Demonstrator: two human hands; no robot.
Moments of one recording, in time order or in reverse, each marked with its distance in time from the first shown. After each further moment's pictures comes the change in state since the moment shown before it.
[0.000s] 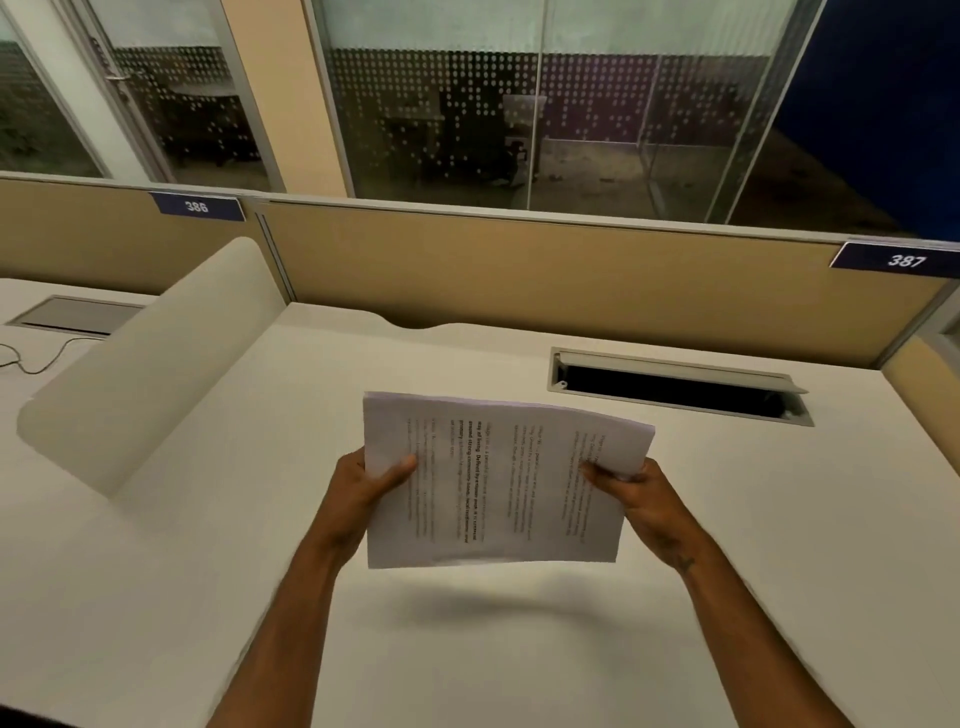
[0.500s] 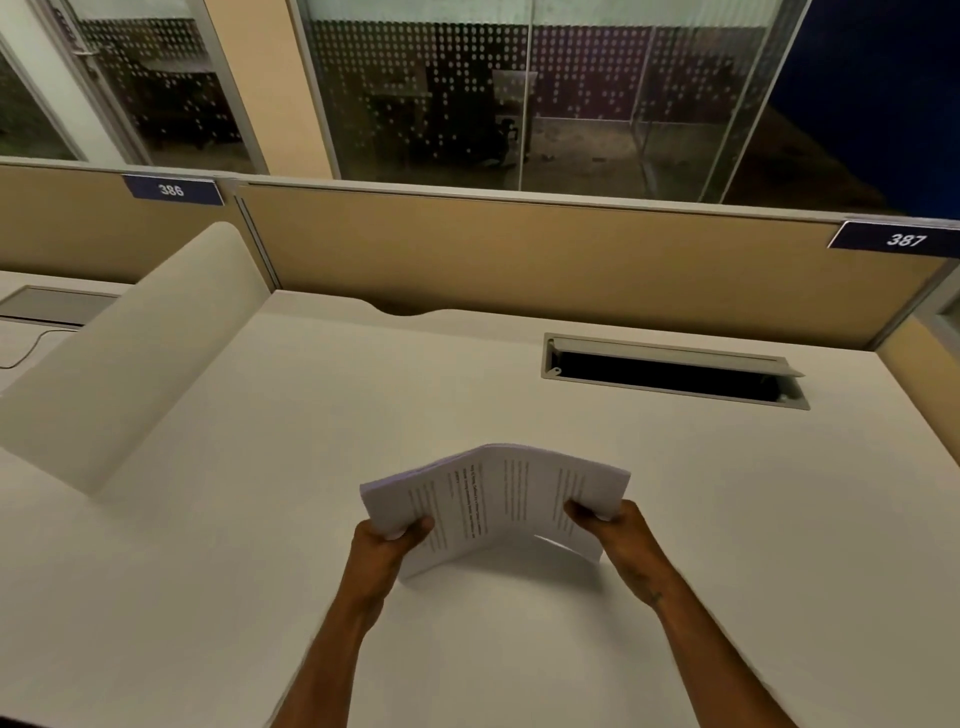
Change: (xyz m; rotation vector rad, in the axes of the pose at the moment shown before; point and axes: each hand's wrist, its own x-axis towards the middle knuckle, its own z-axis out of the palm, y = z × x) left_hand -0.030 -0.083 0.024 -0.081 0.124 -0.155; right_hand -0.003 0.081 0.001 -0.026 0.099 0.197
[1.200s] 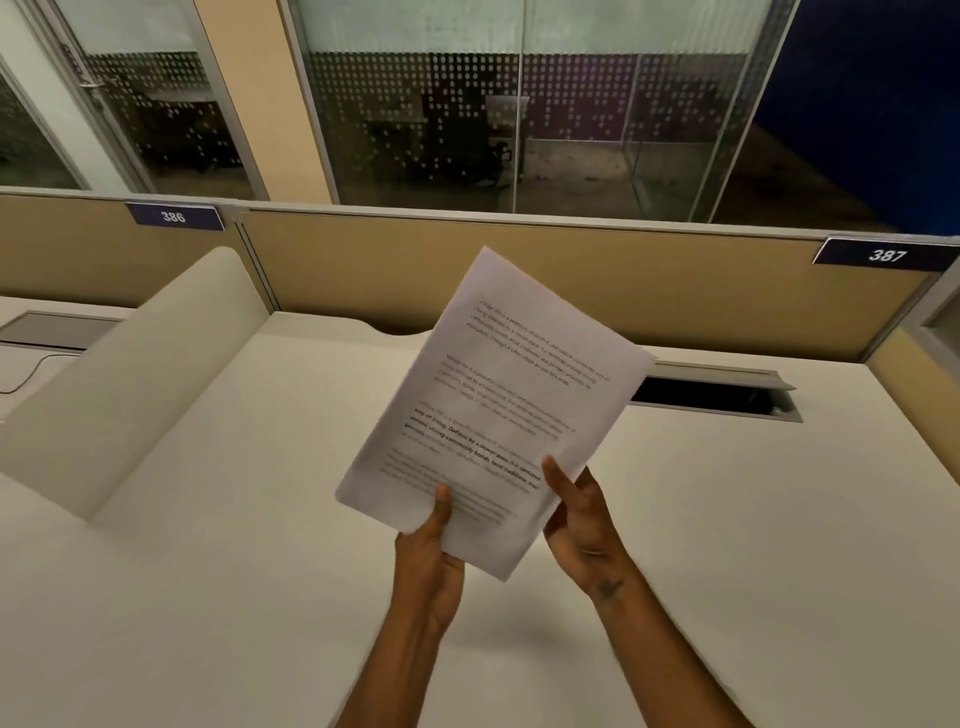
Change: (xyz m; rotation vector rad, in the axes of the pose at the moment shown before) left_hand -0.012 0.046 0.084 -0.731 0.071 -0.009; right_hand -0.006 -0.065 0.061 0.701 -0.184 -0.172
